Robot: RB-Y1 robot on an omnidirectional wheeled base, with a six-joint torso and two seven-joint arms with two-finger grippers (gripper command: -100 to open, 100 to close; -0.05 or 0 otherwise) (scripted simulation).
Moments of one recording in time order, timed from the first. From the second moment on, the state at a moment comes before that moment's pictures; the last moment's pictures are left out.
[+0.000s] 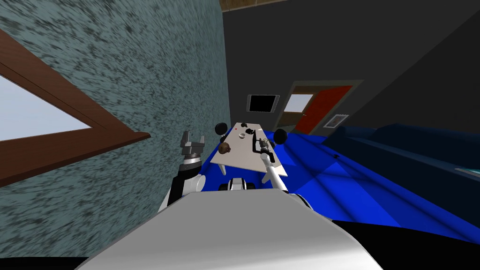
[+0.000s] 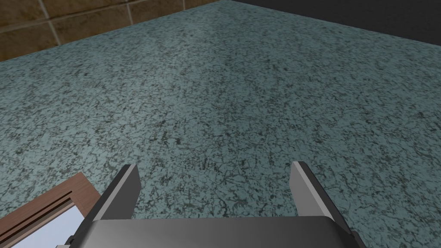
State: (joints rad) left arm 0.45 0.01 -0.05 -2.31 0.08 -0.41 0.15; right arm -0.22 -0.14 -0.10 -1.29 -1.10 -0.29 -1.10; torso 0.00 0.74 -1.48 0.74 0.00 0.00
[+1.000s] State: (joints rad) left arm 0.45 0.01 -0.05 -2.31 0.08 -0.41 0.15; right arm -0.31 -0.03 -0.14 -1.16 -1.19 -0.28 -1.21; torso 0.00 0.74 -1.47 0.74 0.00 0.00
